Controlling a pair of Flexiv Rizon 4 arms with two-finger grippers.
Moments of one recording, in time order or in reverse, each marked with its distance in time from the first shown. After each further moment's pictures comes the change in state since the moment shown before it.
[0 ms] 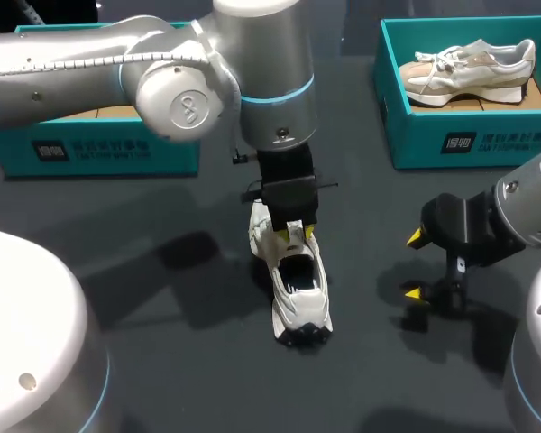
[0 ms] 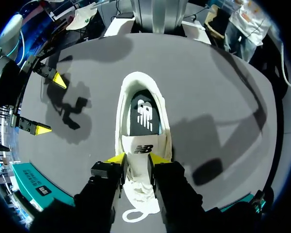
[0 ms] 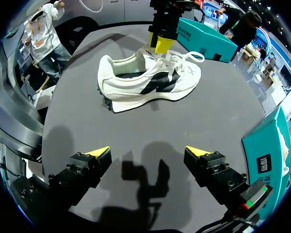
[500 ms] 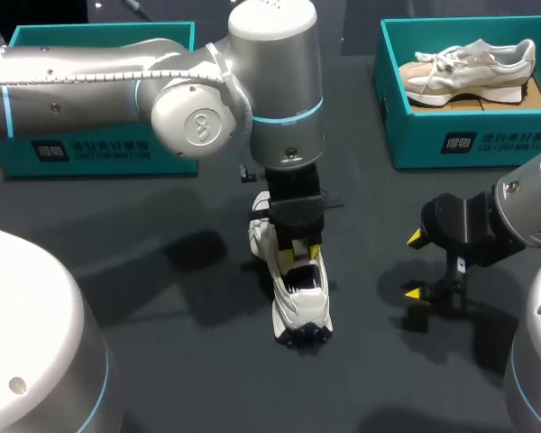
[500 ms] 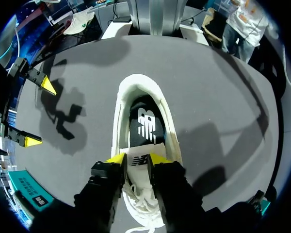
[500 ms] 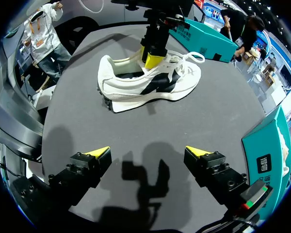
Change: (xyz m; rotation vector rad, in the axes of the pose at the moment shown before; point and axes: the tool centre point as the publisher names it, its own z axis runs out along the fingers) left arm -0.006 -0.013 0.029 0.049 0.013 0.013; right arm 0.000 0.000 0.000 0.000 0.000 0.000
